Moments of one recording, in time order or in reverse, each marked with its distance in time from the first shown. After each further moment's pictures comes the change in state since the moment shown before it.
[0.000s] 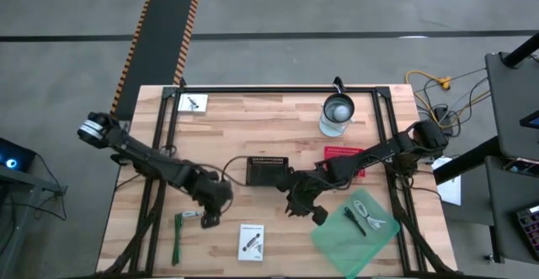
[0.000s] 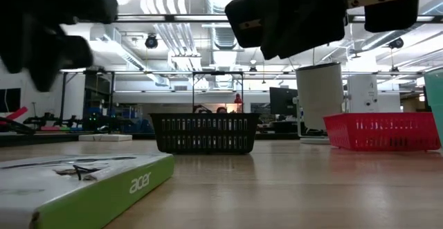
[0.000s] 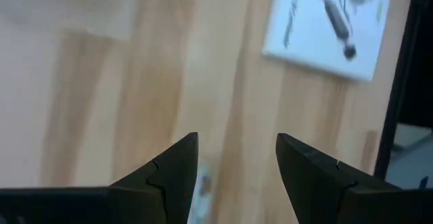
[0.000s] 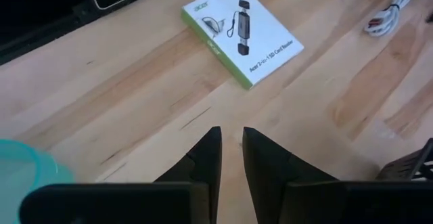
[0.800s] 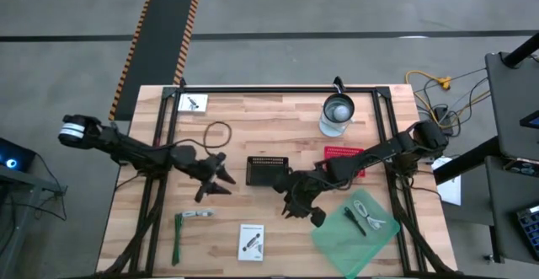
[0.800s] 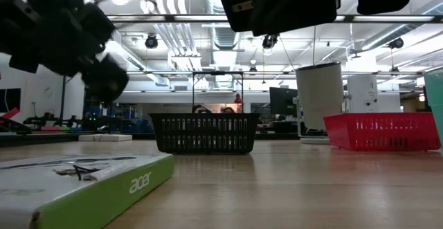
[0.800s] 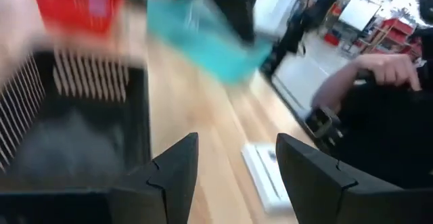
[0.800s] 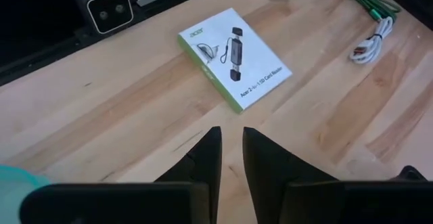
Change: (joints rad) left arm 0.332 -0.262 -0.771 1.450 0.190 0.317; right arm 0.009 0.000 0.052 -0.005 -0.003 -0.012
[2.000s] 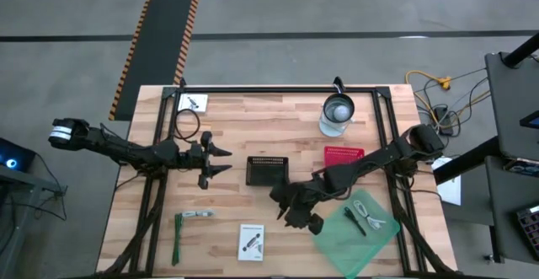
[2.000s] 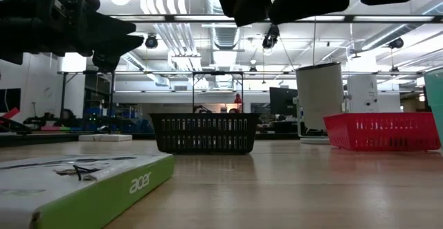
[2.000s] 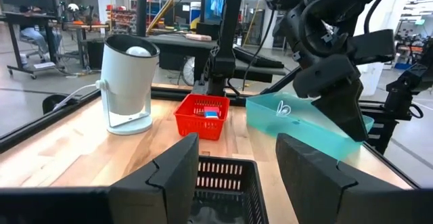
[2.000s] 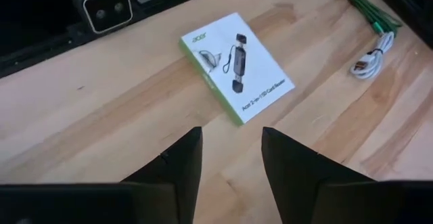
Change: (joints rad) left arm 0.001 -0.228 -0.063 0.105 -0.428 0.263; right arm 0.068 0.053 0.085 -0.049 0.092 -0.028
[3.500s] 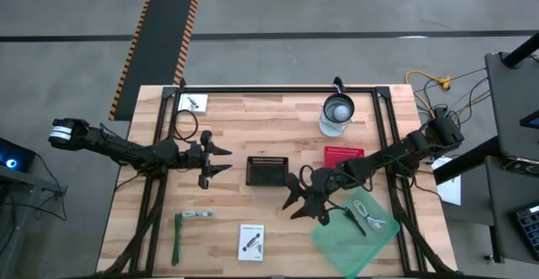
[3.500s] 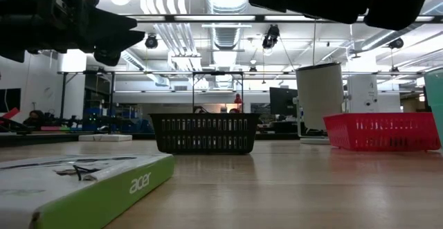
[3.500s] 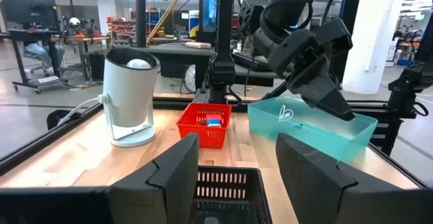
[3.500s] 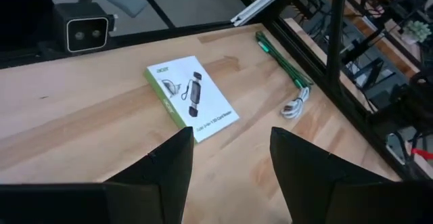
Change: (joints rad) left arm 0.000 0.000 0.012 0.013 0.001 0.052; right arm -0.034 -0.205 -0.383 0.513 0.004 -0.104
